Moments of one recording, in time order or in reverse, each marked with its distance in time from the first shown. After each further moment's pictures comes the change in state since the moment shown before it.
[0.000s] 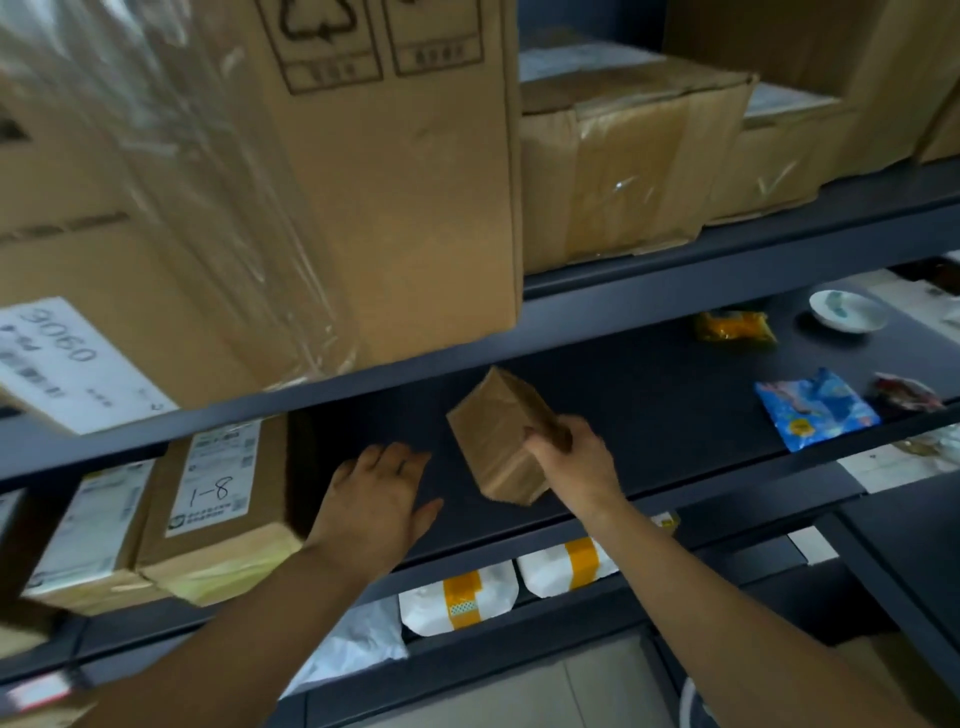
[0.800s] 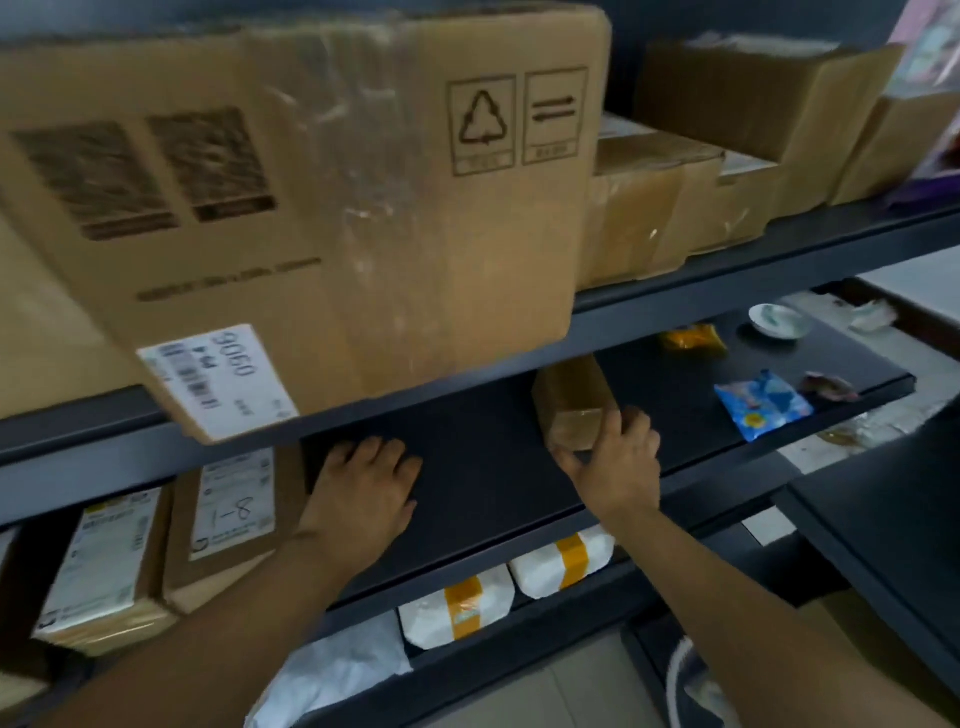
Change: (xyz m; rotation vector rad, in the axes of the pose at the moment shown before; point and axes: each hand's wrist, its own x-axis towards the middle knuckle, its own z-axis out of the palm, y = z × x) left_hand -0.003 -0.041 -0.012 0.158 0.127 0.190; right_hand -0.029 -0.003 -0.011 -0.693 0.429 -0.082
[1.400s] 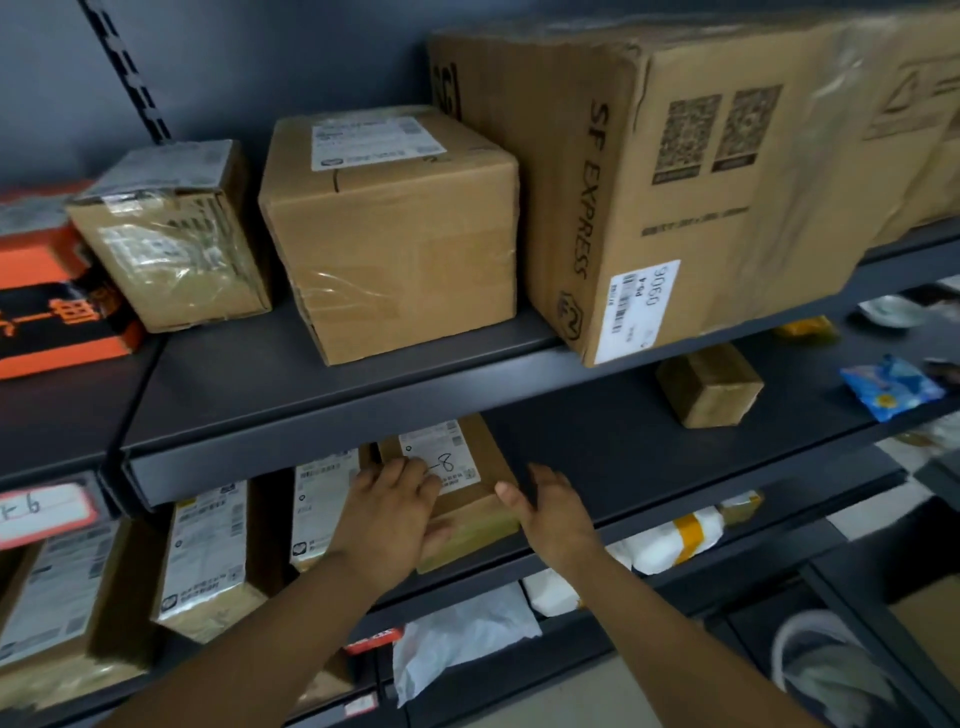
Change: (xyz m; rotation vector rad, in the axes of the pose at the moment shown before) left_hand -0.134 -0.135 0.033 -0.088 -0.050 -0.010; right_hand -0.144 -0.191 0.095 0.402 -0.416 -0.089
